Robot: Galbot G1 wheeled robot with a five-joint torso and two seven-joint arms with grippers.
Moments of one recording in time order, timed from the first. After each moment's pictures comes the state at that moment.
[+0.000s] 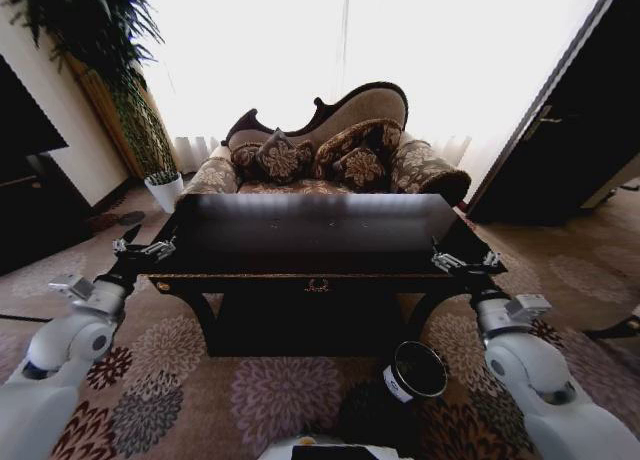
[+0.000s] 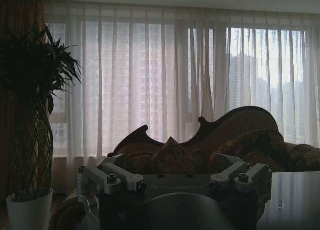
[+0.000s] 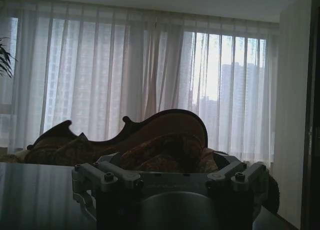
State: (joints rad) left arm 1.42 -0.77 -0.89 -2.01 -0.87 0.03 0.01; right arm -1.49 0.91 0.78 2.17 0.61 -0.03 0.21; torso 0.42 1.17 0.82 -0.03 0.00
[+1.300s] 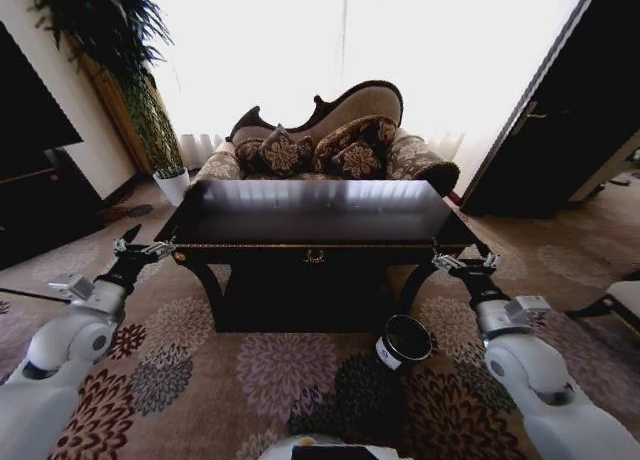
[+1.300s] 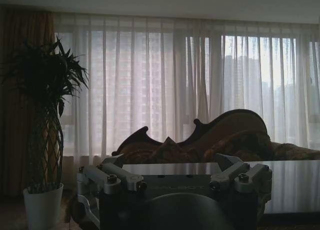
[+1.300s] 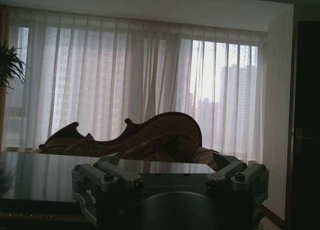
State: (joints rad) left arm 1.42 -0.77 -0.89 -2.01 -0.87 0.03 0.01; right arm -1.50 0.91 0.78 2.17 0.61 -0.02 0.21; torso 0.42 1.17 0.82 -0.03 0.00
